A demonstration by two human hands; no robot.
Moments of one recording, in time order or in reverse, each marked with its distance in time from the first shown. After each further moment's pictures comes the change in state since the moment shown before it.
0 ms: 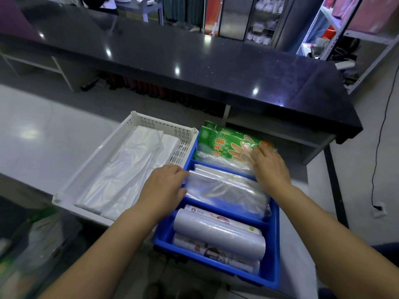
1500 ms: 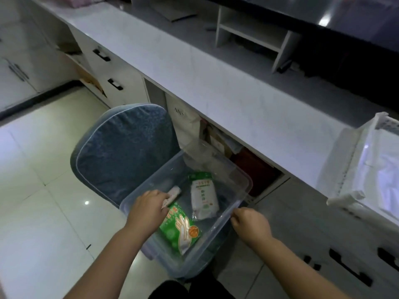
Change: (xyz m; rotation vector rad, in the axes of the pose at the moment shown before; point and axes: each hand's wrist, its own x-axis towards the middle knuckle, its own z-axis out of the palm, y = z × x) left_hand -0.432 -0.553 -0.077 -0.078 -0.083 -0.693; right_hand -0.177 -0.661 0.214 0.061 -0.552 -0.381
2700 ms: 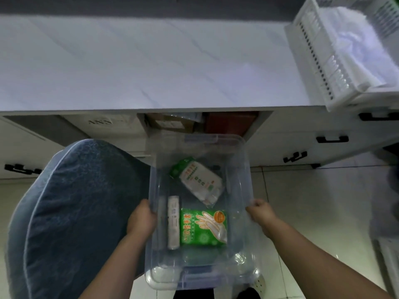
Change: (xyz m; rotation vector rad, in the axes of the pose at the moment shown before) left_hand 0.210 -0.110 0.052 -0.008 -0.580 0.040; right_hand 0.059 -0.076 0.134 1.353 0.302 1.318
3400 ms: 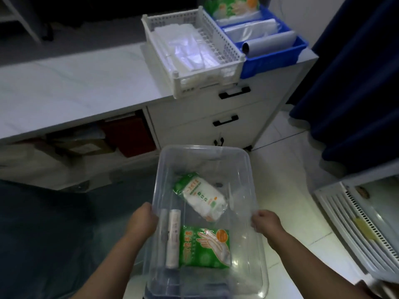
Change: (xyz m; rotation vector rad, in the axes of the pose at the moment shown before) left_hand -0.169 0.178 0.173 0.251 -0.039 0.353; right_hand -0.047 0.214 -0.272 0.270 0.223 0.028
